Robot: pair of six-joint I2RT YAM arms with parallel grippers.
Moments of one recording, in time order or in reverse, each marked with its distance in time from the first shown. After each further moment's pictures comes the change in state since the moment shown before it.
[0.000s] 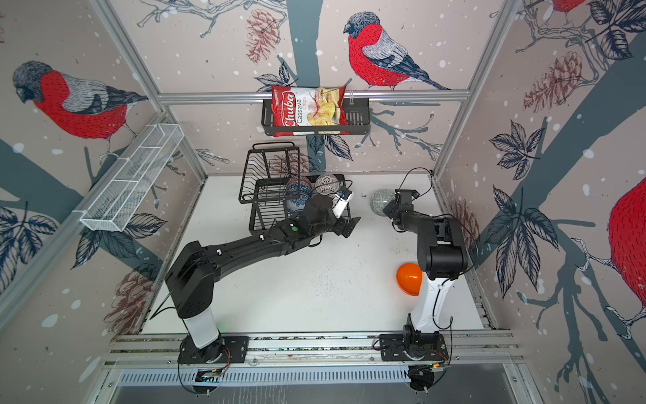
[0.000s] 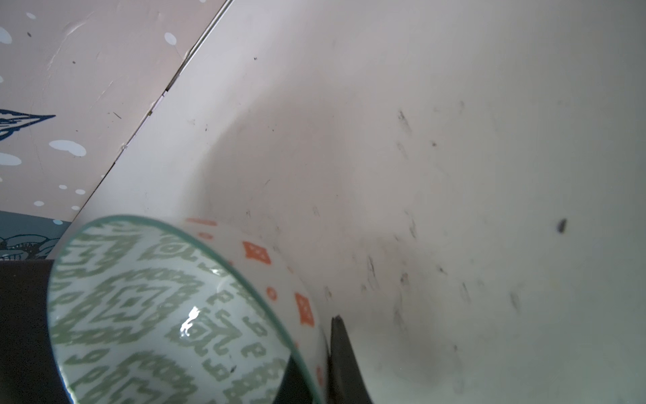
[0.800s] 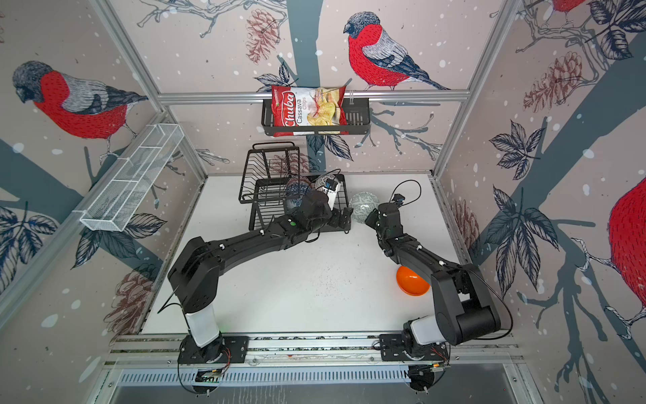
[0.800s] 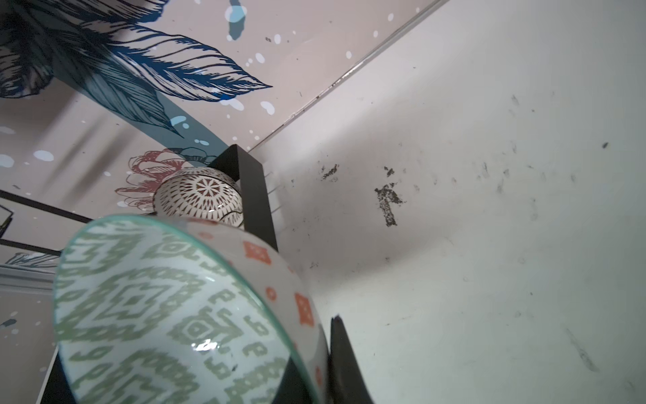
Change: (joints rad) left arm 0.065 0.044 0.015 -0.029 -0.040 -0.274; right arm 0.278 -0.508 -0.368 0.161 0.127 -0.009
